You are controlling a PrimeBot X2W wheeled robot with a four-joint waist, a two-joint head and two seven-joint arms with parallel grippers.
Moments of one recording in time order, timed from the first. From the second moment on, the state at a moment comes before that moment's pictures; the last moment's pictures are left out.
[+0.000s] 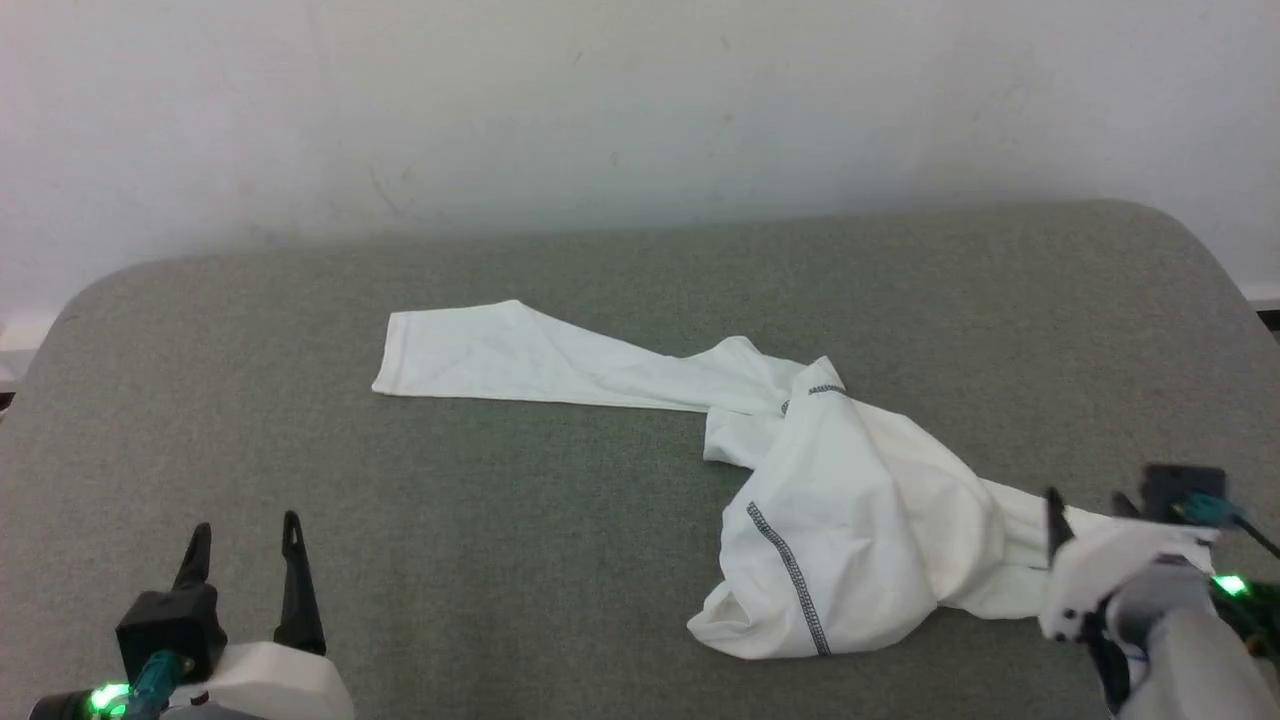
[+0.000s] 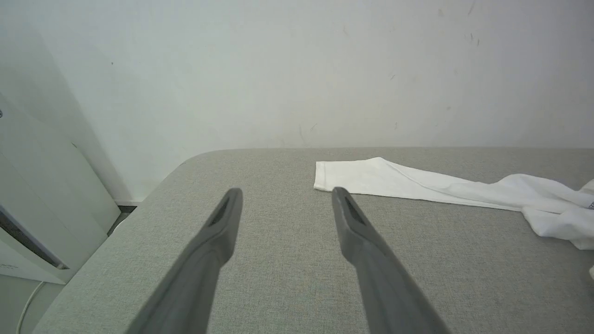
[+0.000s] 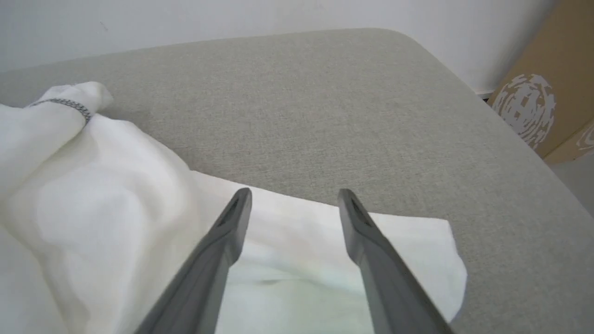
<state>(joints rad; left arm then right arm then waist) 0.15 0.28 -0.05 -0.11 -0.21 0.26 -0.01 -0.35 -0.08 -0.38 0.84 -0.12 0.13 -0.08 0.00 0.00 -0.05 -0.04</state>
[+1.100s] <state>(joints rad) 0.09 0.29 -0.06 -0.08 -0.21 0.27 -0.05 -0.51 -0.07 0.68 0.40 0.63 0.13 0.50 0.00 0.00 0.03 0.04</state>
